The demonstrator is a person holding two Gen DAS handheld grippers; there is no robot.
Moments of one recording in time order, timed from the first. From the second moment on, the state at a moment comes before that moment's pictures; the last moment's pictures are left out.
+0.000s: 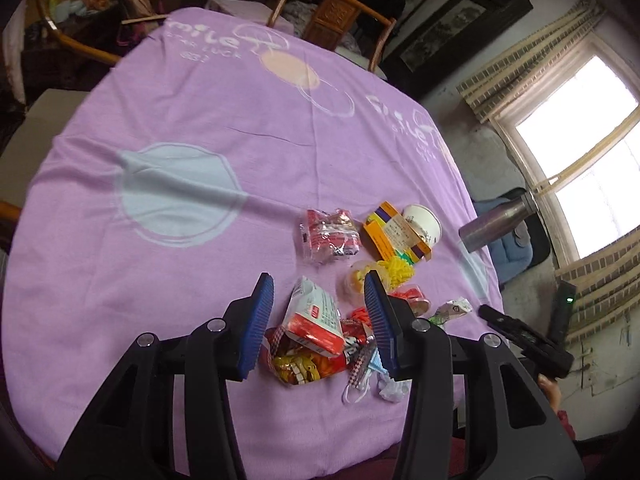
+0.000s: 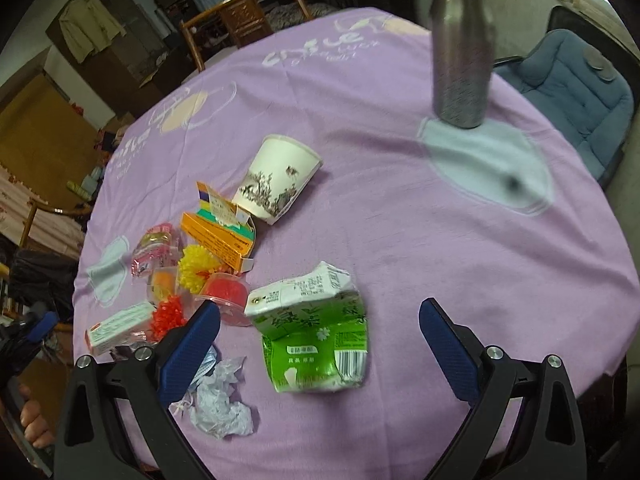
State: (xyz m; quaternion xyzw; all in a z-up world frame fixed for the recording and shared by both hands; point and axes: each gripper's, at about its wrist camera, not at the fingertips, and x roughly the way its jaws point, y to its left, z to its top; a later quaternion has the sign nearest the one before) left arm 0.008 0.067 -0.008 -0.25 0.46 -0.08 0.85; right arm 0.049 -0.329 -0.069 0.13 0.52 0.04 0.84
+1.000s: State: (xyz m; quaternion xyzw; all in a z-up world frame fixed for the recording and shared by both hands) left arm -0.135 0.183 0.001 -0.34 0.40 0.06 0.85; right arm 0.044 -0.187 0.028 0.06 0.40 0.24 0.88
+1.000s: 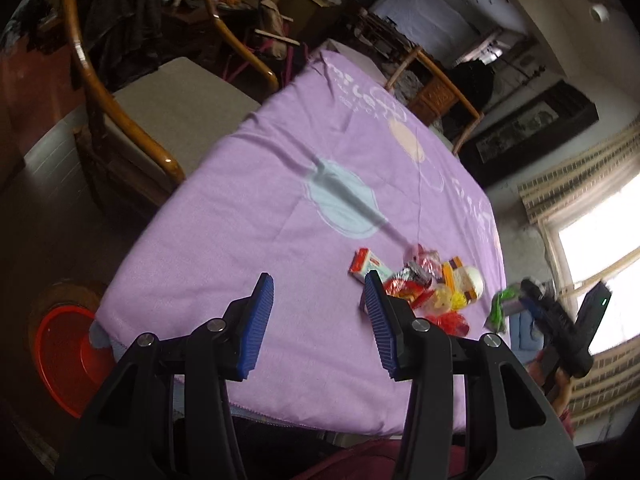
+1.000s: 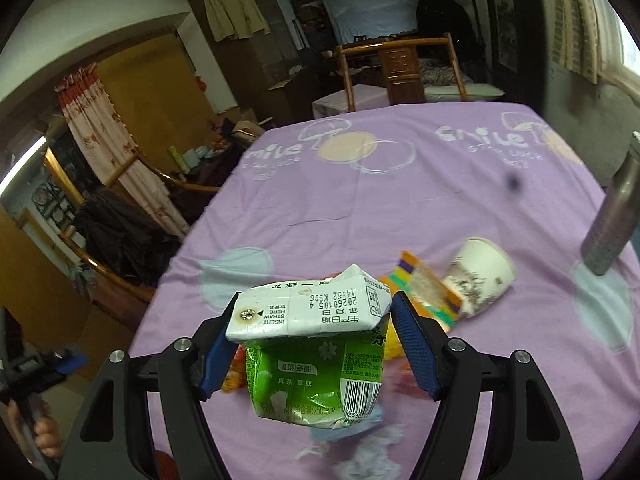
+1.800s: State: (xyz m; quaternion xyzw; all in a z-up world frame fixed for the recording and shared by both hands) left arm -0.003 0.050 -0.022 -0.20 0.44 -0.12 0.86; right arm 0.005 -0.291 0.027 0.08 0.38 0.14 0.91
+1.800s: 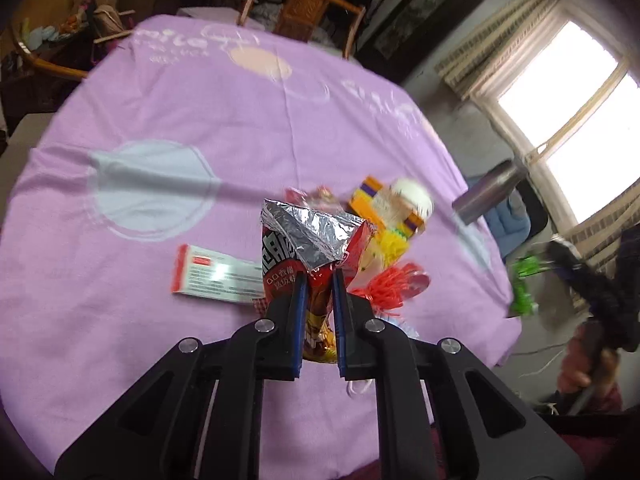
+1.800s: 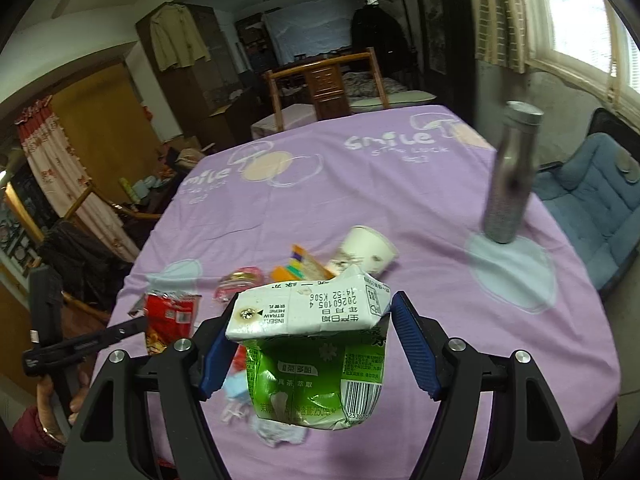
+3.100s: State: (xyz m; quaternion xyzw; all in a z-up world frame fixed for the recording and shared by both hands) left arm -0.418 0.300 -0.054 -0.37 0.39 0.40 0.74; right arm -0.132 0.126 0.025 -0.14 0.44 0.56 0.68
